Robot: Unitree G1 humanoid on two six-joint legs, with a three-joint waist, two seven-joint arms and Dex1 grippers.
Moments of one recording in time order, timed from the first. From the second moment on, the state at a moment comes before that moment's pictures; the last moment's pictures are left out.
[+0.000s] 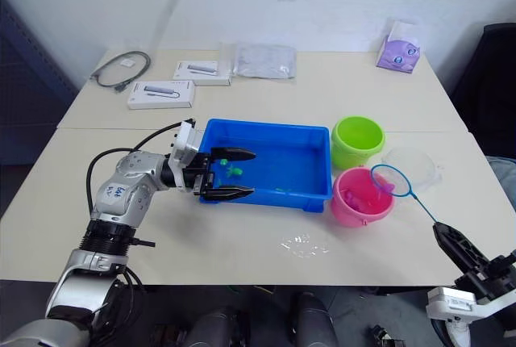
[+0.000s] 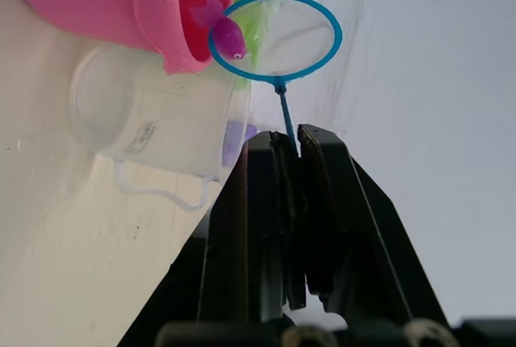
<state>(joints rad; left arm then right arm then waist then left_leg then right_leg) -0.63 0.41 -0.06 0.20 -0.43 0.29 -1.25 0.55 -0.73 -0.73 -0.09 -0.90 -0.95 -0.17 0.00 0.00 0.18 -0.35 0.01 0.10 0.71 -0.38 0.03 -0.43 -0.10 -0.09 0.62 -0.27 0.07</state>
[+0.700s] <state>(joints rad) -0.62 0.47 -0.04 0.22 -0.43 0.28 -1.24 0.49 -0.83 -0.53 -0.42 -0.04 -0.52 0.29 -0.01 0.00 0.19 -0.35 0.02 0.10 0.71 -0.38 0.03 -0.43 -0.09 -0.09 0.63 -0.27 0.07</state>
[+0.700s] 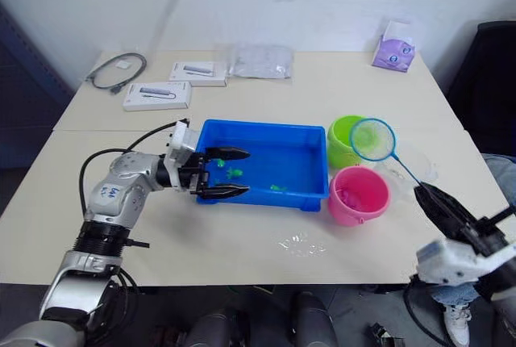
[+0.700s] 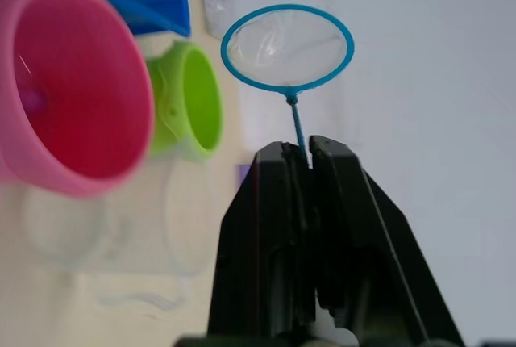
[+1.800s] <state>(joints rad) -0.26 0.79 0.29 0.10 -0.52 0.36 -1.14 -0.36 -1.12 0.12 -0.36 0.23 0.46 0.84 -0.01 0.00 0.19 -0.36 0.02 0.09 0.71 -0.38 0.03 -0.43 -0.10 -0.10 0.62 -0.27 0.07</state>
